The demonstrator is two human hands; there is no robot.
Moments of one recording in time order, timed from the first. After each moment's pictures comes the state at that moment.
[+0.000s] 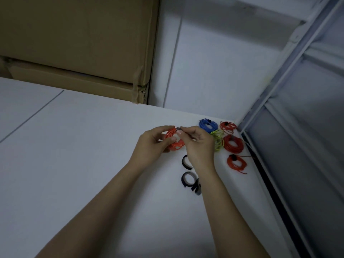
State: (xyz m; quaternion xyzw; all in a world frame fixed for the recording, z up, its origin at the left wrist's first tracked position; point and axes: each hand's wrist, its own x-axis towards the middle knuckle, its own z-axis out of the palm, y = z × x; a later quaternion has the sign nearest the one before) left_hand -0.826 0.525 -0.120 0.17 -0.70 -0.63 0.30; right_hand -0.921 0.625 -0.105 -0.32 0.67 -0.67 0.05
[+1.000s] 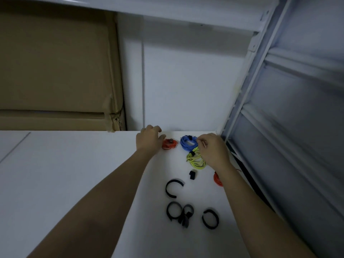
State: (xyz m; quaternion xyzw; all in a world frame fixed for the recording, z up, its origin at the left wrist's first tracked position) left_hand -0.974 0.467 -0.117 0.28 -0.92 -0.18 0.18; right_hand -1.058 0.663 -0.102 -0.34 0.88 -0.33 -0.10
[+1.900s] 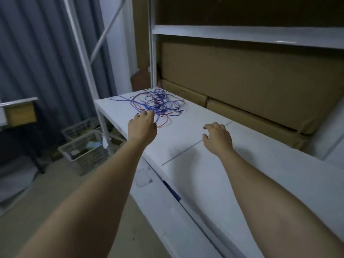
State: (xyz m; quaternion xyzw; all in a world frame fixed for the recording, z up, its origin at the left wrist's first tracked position) left_hand -0.411 0.429 -0.034 0.67 -0.70 0.09 0.21; right_hand -0.658 0.424 -0.067 -0.71 0.66 -0.22 -0.04
